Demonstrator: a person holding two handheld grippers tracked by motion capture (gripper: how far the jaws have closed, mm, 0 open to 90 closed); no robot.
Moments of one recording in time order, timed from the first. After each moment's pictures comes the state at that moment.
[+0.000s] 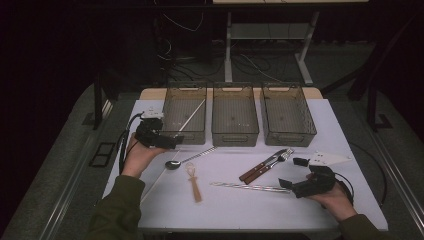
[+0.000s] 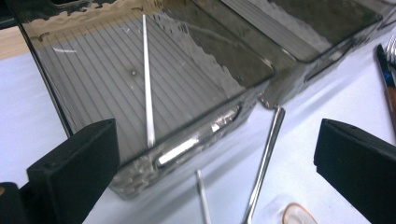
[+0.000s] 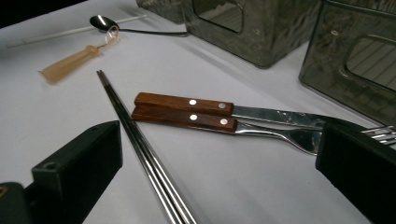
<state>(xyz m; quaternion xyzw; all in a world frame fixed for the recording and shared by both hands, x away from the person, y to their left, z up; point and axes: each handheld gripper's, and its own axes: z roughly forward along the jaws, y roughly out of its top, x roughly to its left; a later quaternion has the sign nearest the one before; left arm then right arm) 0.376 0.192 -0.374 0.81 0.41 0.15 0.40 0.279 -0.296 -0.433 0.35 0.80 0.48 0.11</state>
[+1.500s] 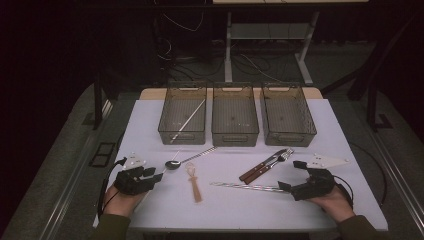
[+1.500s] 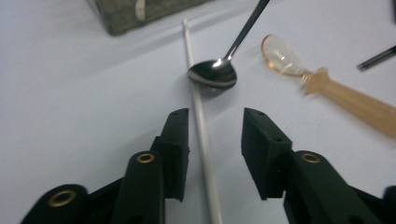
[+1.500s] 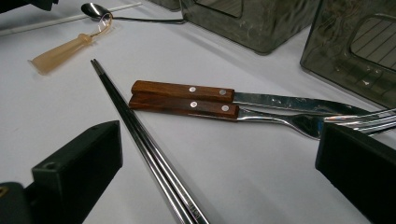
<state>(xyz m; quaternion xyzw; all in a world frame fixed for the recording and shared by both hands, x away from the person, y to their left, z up) 0.270 0.235 -0.424 0.81 0.44 0.16 0.35 0.273 -0.292 -0.438 0.36 0.80 0.47 0.11</state>
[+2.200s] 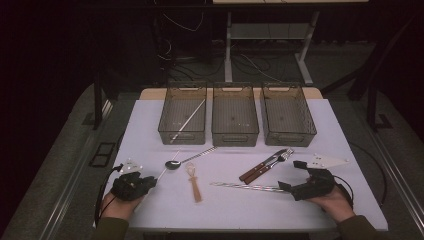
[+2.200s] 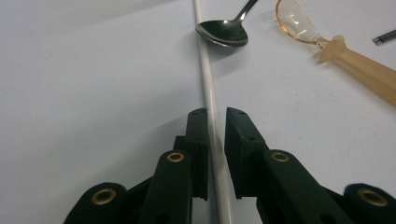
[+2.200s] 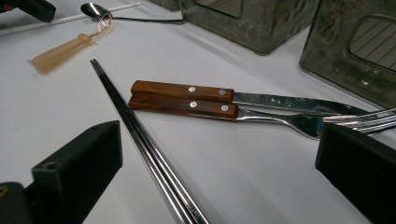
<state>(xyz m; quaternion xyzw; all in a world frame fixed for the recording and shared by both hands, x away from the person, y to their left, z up) 0.264 0.242 -0.438 0.81 0.46 0.13 0.34 0.272 -0.292 -0.438 0.36 0.80 0.47 0.11</state>
